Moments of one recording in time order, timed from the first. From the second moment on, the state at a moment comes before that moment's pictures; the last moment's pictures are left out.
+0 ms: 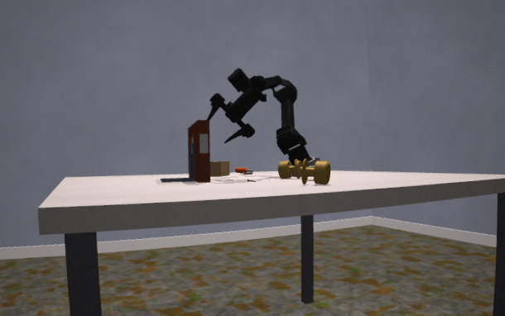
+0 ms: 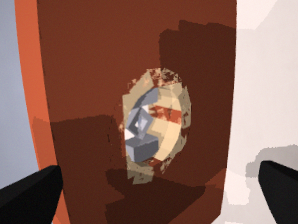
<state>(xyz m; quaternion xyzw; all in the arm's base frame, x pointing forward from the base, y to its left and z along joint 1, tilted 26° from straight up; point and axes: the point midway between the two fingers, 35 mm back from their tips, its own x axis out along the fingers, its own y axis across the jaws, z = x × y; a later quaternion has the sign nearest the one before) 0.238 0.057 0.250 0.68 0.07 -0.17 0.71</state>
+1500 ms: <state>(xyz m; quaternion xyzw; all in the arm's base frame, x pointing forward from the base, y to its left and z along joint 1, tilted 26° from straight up) 0.223 0.060 0.250 0.67 0.07 -0.17 0.72</state>
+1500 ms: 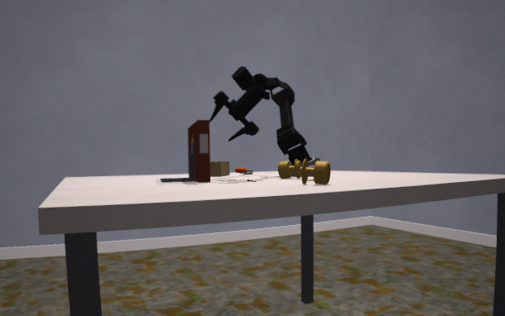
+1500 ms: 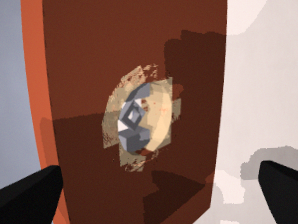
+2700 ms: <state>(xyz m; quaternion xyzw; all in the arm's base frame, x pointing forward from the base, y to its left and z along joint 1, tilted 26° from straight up) 0.237 0.028 0.315 0.60 0.10 -0.12 0.78</state>
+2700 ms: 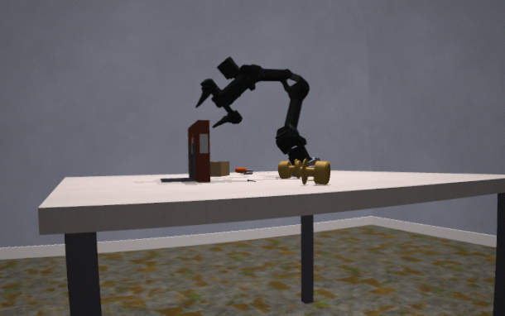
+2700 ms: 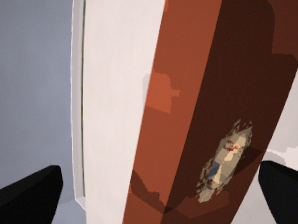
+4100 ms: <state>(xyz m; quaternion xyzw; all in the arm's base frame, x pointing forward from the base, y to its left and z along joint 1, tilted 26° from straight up) 0.252 0.007 0.379 0.46 0.08 0.07 0.88</state>
